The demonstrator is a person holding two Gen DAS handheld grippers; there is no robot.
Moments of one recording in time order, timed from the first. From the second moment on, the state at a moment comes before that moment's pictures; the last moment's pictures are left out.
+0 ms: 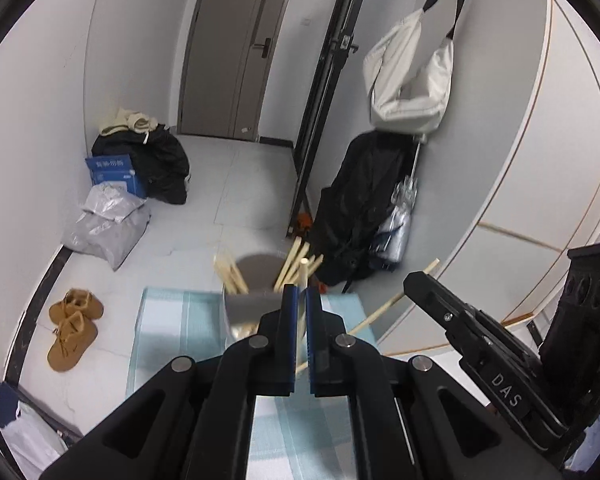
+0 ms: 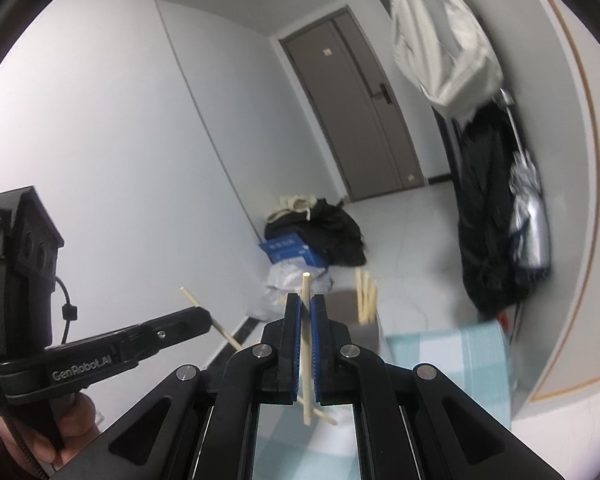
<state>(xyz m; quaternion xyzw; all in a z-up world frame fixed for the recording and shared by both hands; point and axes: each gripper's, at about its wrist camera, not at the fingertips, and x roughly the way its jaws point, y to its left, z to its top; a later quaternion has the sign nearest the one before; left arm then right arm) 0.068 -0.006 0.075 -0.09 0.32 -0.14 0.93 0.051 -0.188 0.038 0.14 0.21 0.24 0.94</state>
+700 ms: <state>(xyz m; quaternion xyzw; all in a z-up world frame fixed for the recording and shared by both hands) 0.166 0.013 0.074 -0.07 0.33 -0.11 0.94 0.170 -0.173 0.082 0.10 0.19 0.23 0.95</state>
